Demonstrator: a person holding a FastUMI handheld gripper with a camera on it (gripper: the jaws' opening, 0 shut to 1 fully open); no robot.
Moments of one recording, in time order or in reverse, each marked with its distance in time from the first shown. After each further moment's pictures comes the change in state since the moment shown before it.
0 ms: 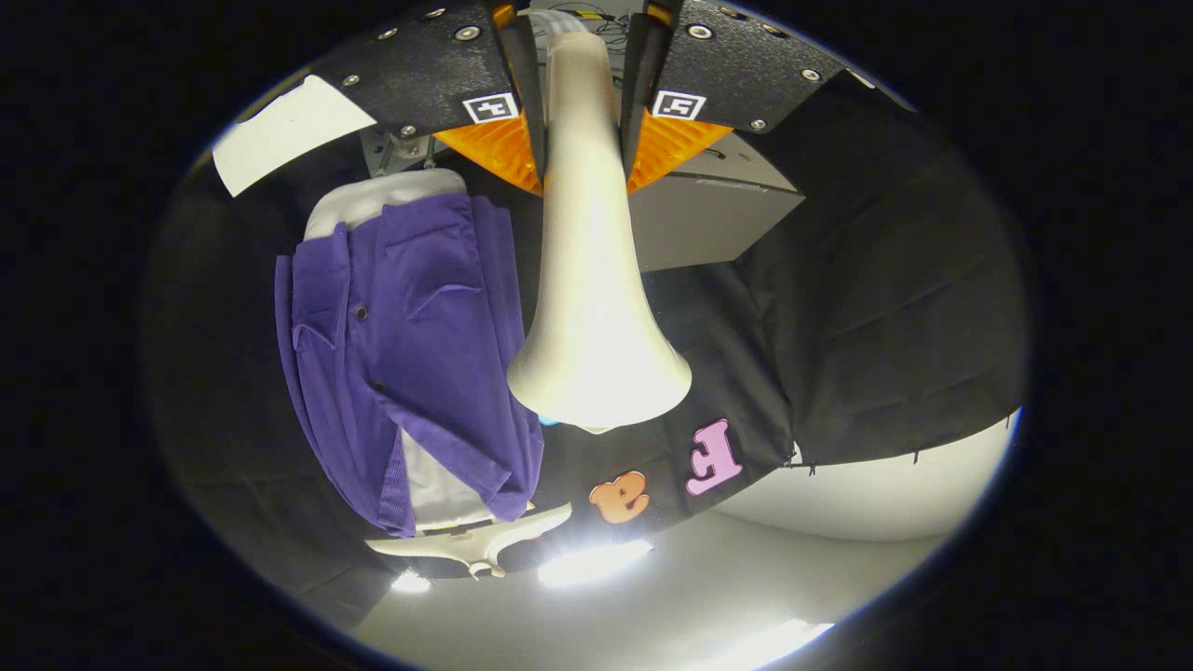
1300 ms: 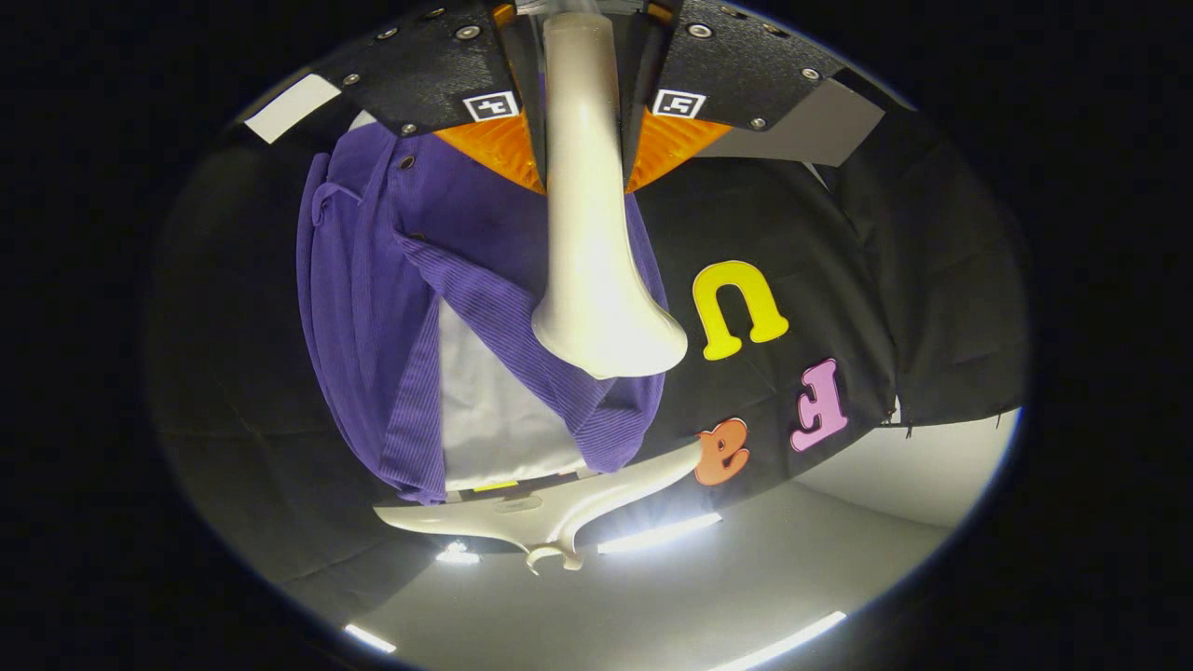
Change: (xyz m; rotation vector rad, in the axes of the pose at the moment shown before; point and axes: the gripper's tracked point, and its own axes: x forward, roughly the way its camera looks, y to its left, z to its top) arm 0.148 -0.116 0.147 0.034 -0.090 -0.239
